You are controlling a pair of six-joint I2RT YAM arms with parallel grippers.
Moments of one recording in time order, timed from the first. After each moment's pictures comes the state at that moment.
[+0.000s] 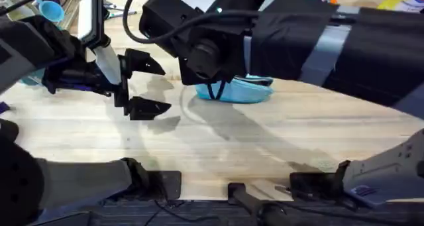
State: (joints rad) left arm 0.43 1.50 0.93 -1.24 0.92 1.80; right arm 1.01 1.81 1.57 -0.95 0.39 0.82
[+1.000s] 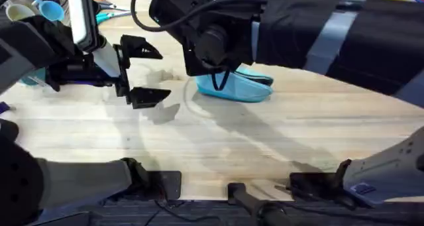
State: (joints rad) left arm 0.43 1.50 0.93 -1.05 1.01 1.80; right arm 0.95 1.81 1.57 -0.90 0.37 0.75
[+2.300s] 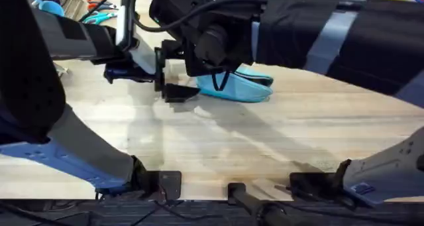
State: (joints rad) left arm 0.17 1.83 0.93 -0.76 1.27 1.71; right arm 0.95 1.81 1.57 -0.91 0.37 0.75
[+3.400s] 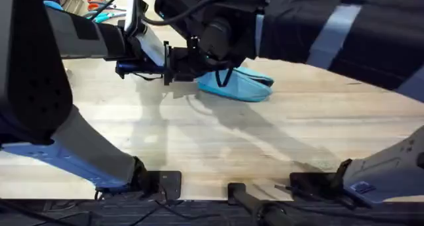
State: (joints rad) left arm 0.09 1.83 0.93 -0.56 1.34 1.40; right arm 0.92 1.81 1.58 -0.93 0.37 0.75
